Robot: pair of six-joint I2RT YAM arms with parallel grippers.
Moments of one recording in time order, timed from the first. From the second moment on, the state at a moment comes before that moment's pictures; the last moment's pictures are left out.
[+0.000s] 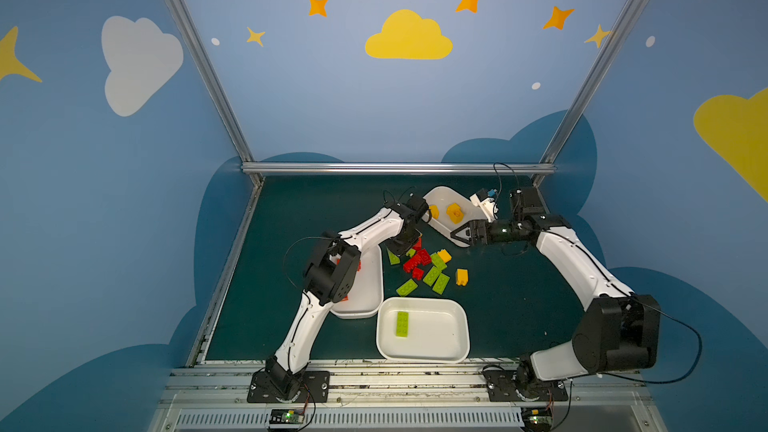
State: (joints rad) left arm -0.67 2.30 1.93 -0.99 -0.05 -1.47; right arm 0.15 1.47 1.19 -0.70 -0.80 -0.03
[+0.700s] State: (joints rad) left arm -0.66 2.33 1.94 -0.93 -0.01 -1.42; right arm 0.15 1.47 1.19 -0.70 -0.80 -0.03
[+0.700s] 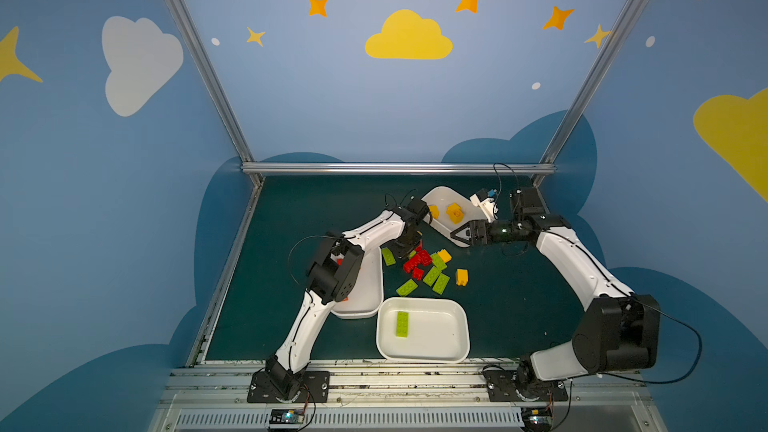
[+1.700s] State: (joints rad) left arm -0.77 1.80 1.59 -0.91 0.08 -0.73; right arm 0.15 1.47 1.19 -0.68 -0.82 -0.02
